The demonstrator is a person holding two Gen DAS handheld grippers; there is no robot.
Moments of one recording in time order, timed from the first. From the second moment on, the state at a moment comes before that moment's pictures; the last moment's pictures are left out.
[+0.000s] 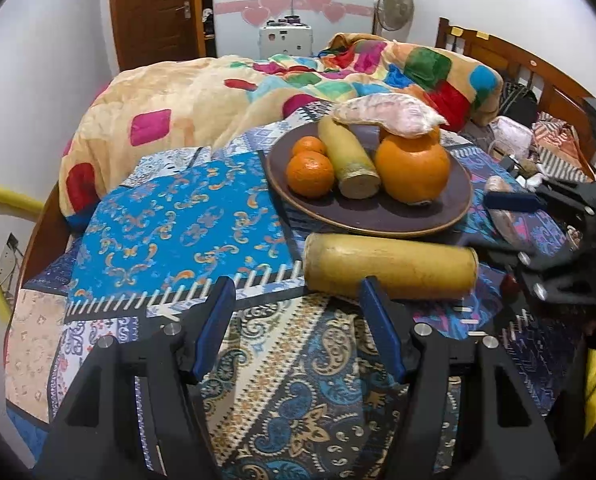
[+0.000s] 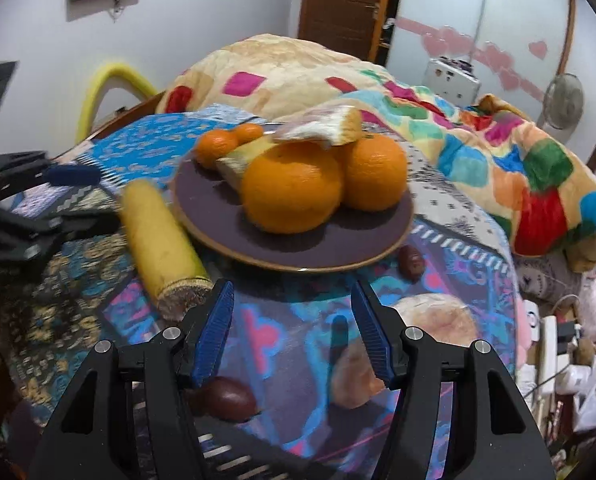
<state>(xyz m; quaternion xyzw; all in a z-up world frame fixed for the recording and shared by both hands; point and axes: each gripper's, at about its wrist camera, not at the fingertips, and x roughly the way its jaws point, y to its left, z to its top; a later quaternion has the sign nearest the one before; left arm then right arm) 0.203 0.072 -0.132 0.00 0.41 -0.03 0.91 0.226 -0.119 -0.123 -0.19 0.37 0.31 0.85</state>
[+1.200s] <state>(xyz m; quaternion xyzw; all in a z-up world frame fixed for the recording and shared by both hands) 0.207 0.020 -0.139 0.05 0.41 -0.01 0.91 0.257 -0.204 -0.128 -0.06 0.41 0.26 0.87</state>
